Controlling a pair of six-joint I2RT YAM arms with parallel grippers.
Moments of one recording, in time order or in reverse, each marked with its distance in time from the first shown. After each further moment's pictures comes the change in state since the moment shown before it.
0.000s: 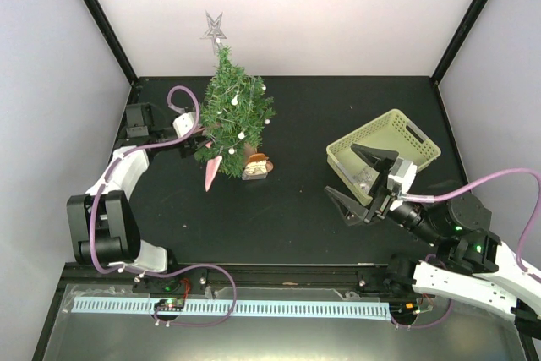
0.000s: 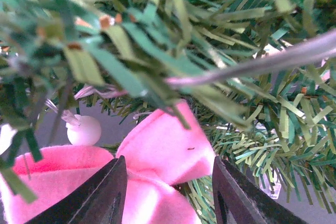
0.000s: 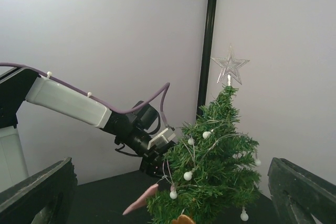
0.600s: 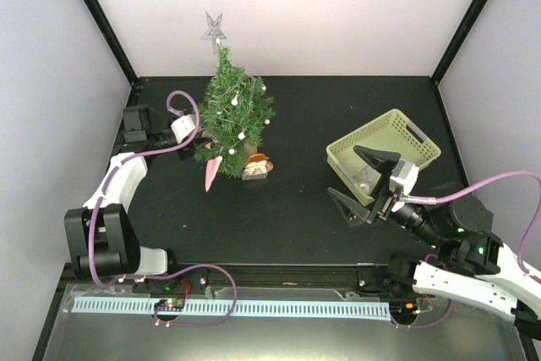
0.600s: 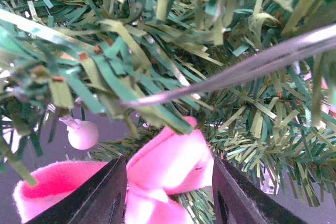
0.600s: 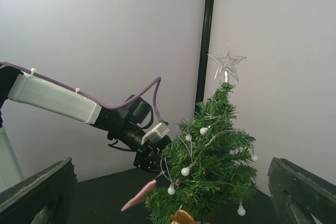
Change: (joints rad) left arm 0.000 -0.084 -0.036 -0.002 -0.044 -0.013; right arm 0.000 -0.021 -0.010 -0.018 0.010 0.000
